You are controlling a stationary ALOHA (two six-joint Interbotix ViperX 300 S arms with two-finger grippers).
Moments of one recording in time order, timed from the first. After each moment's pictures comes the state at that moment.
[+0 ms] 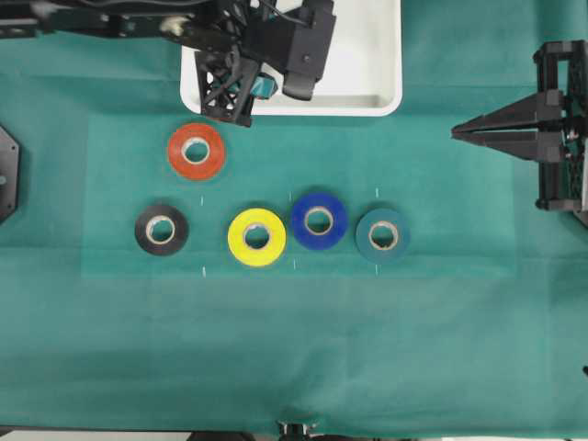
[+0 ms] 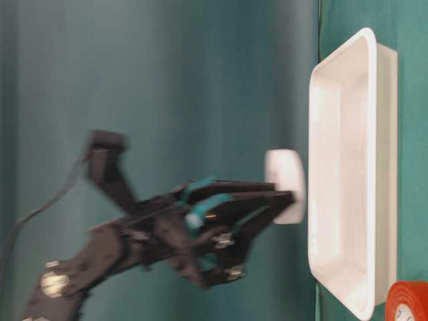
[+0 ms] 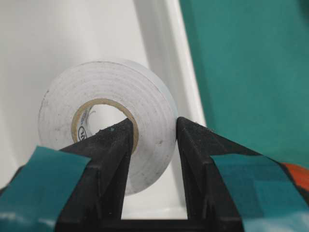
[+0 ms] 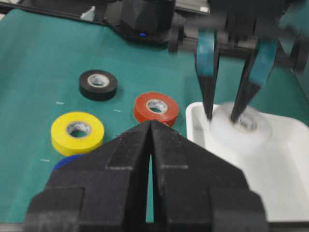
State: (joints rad) left arm 0.26 0.10 0.25 0.00 0.75 0.51; right arm -0.01 -0.85 1.14 -0.02 -0.16 0.00
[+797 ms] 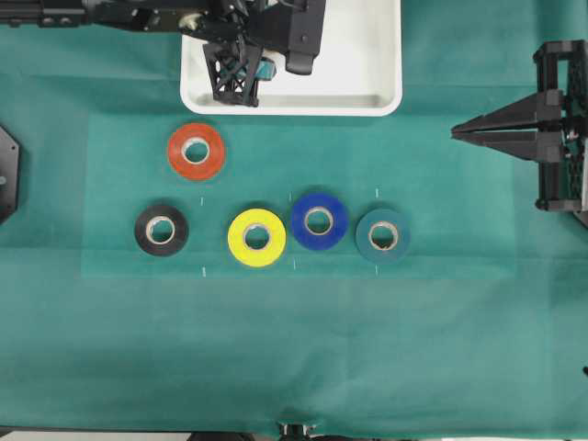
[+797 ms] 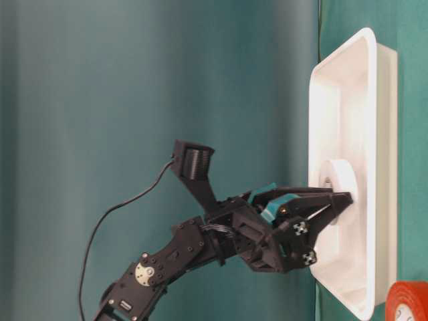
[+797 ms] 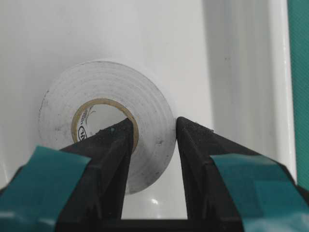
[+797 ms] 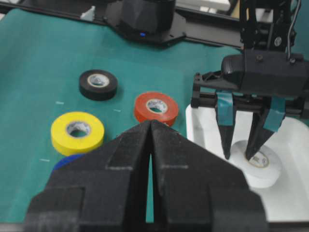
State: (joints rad) left arm 0.36 0.22 0.33 0.00 0.55 0.51; right arm -0.01 -0.85 1.14 -0.02 -0.16 0.00
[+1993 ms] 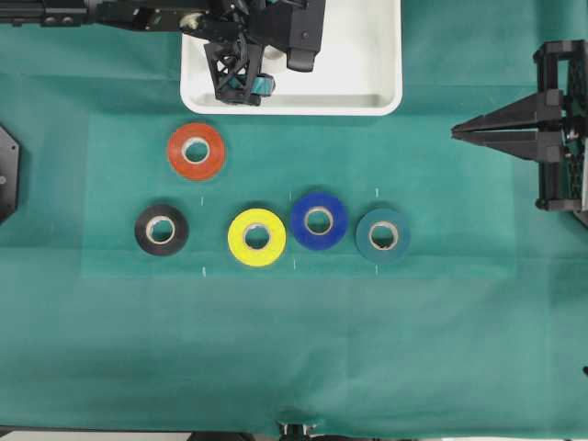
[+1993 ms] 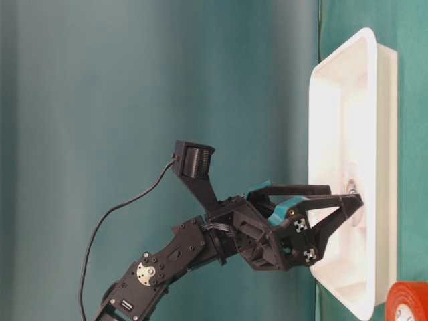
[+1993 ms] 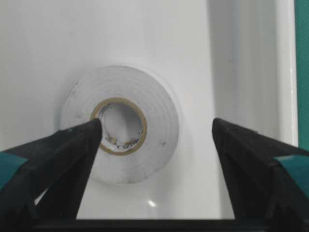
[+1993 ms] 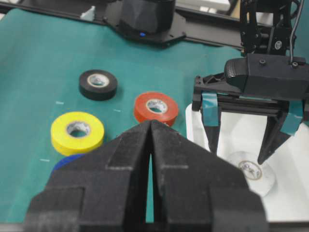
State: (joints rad) left arm 0.36 0.22 0.33 0.00 0.54 0.49; right arm -0.01 -0.85 1.14 -0.02 -0.16 0.00
